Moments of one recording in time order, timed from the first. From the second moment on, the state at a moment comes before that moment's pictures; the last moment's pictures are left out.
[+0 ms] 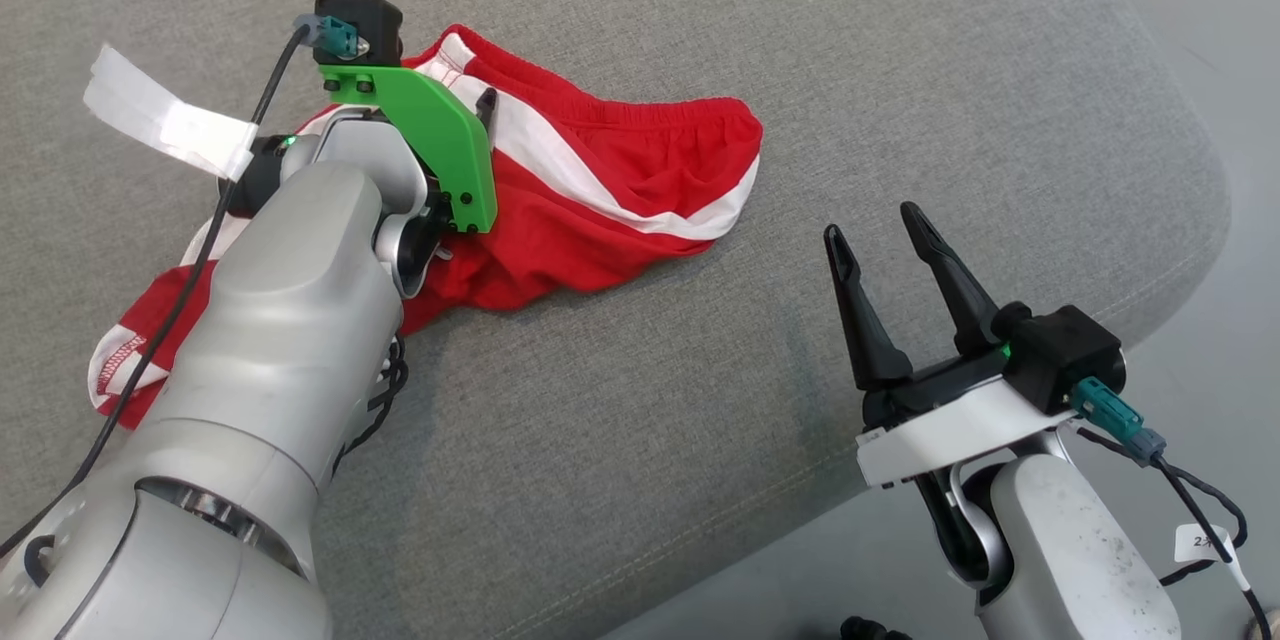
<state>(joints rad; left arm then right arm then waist) -1.15 0.05 -0.83 1.24 -0.92 -0.06 0.10 -0.26 -0.05 0.22 0.13 0.21 0.13 -0.26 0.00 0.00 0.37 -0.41</state>
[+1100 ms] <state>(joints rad) -1.05 0.15 -0.90 0.86 -0.88 -0.05 -0.16 -0.22 -0.05 0.11 0.16 0.13 0.13 -0.26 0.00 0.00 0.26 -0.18</state>
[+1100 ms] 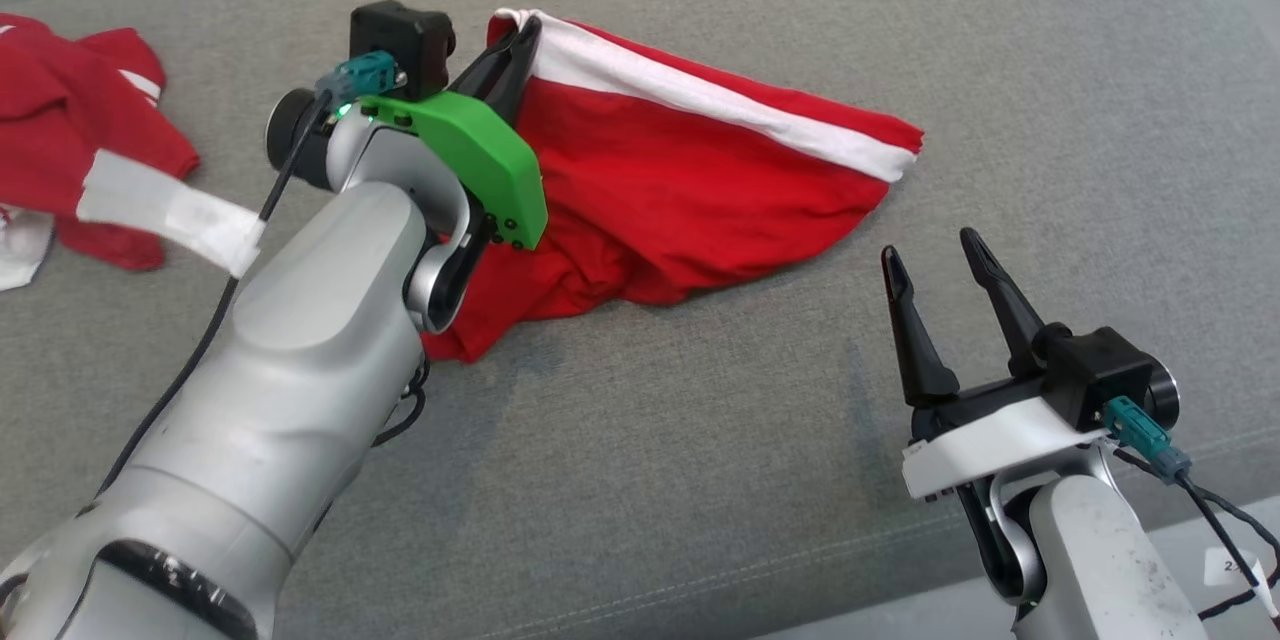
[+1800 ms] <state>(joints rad) -0.44 0.48 -0.85 0.08 -0.97 0.37 -0.11 -0.17 -0.05 0.10 0.19 0.10 0.13 -0.26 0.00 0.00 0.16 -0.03</state>
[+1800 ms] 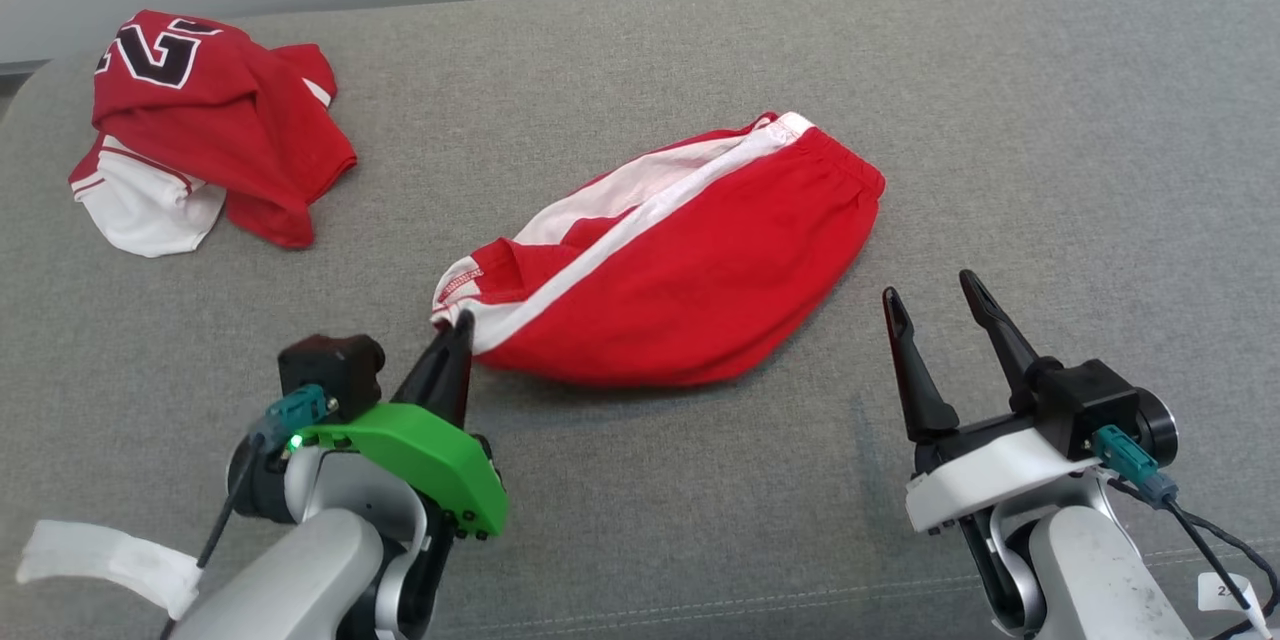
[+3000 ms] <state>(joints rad) -0.31 0.41 -0.76 0.30 -0.93 0.38 -0.26 -0.17 -0.05 0.07 0.22 0.10 0.13 -0.26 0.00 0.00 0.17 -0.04</state>
